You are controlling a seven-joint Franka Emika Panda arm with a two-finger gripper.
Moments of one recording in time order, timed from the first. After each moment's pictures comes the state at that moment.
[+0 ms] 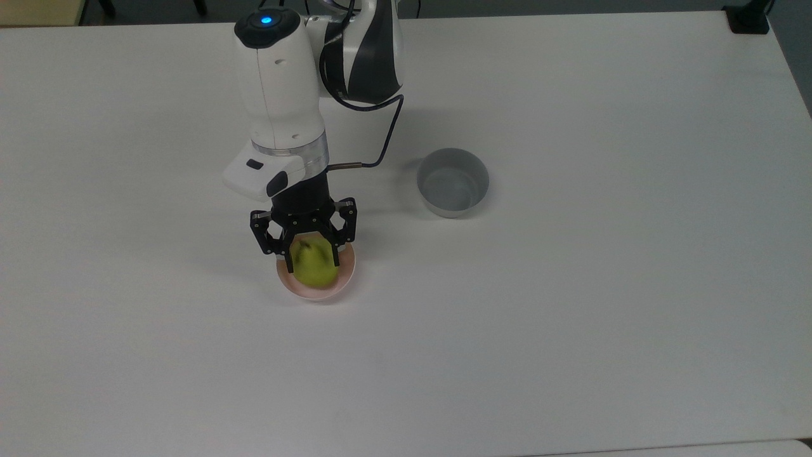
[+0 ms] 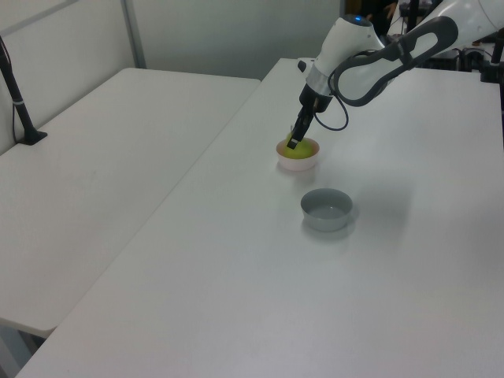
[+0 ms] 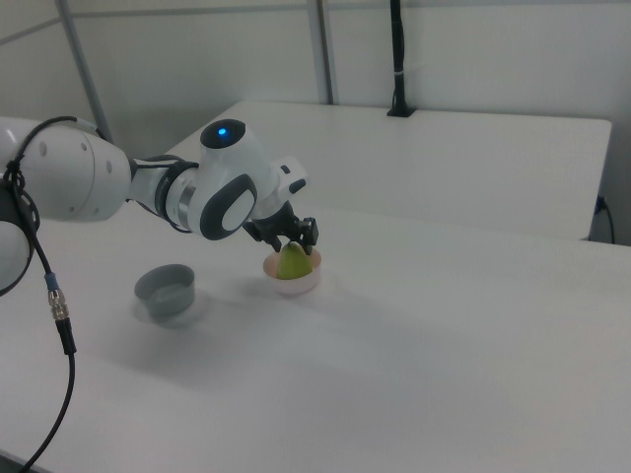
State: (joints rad) arm -0.01 0.45 -0.01 -1.77 0.14 2.66 -0.34
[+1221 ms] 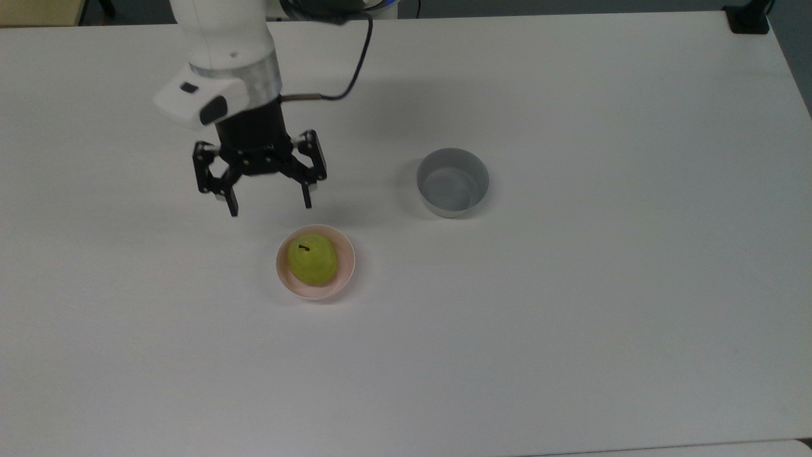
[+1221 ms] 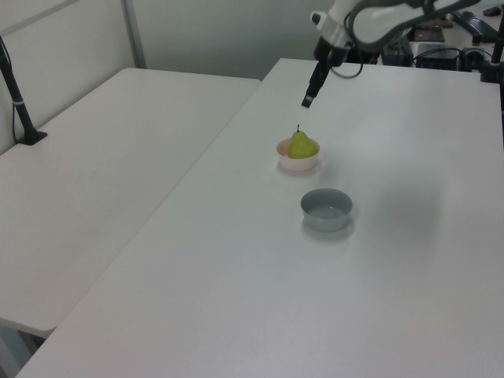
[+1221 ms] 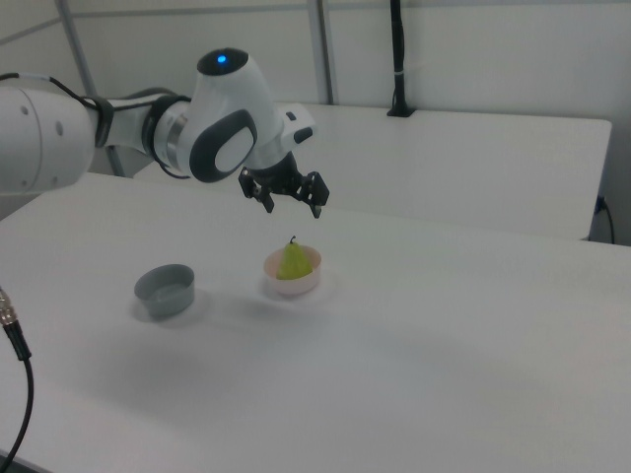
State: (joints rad) arm -0.08 0.27 -0.01 -1.72 0.14 2.38 -0.34
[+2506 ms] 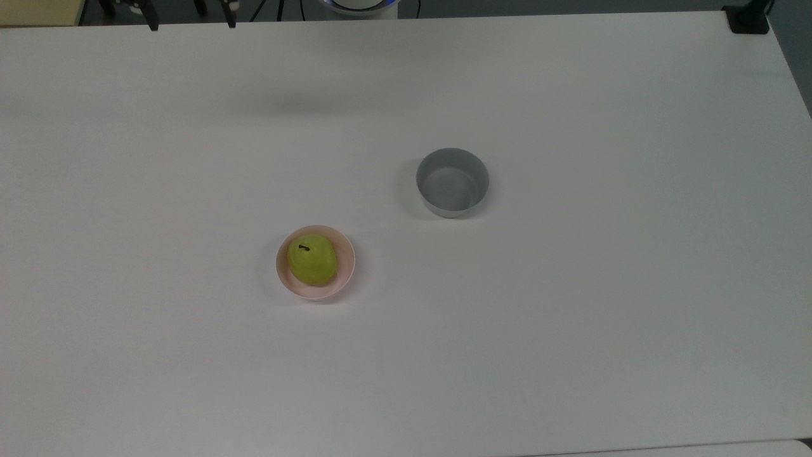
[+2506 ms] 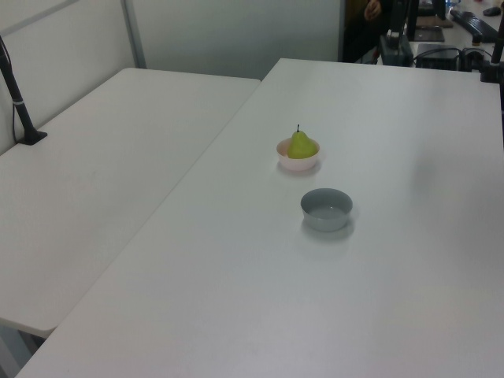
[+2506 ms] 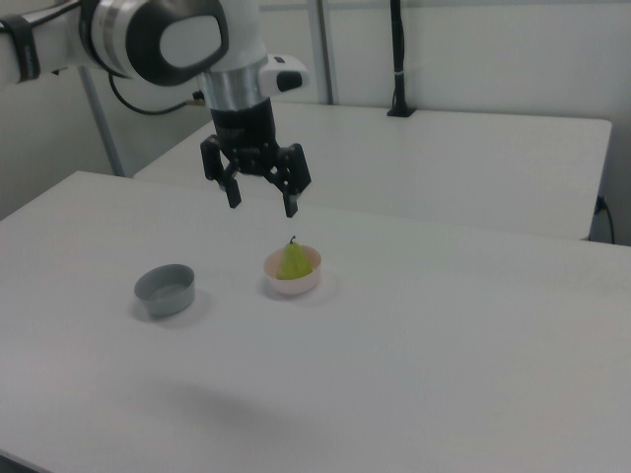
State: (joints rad) arm -0.22 -0.01 -0.04 -1.65 0.01 1.67 -0.34
